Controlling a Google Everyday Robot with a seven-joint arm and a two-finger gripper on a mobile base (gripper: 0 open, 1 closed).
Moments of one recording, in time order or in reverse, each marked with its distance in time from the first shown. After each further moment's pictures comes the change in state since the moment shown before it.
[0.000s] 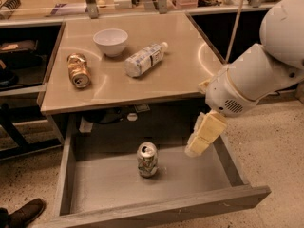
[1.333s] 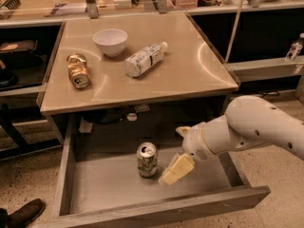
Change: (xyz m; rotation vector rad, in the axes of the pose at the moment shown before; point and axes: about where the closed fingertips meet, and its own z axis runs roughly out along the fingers) arm 0.038 0.021 0.157 -0.087 -0.215 0.150
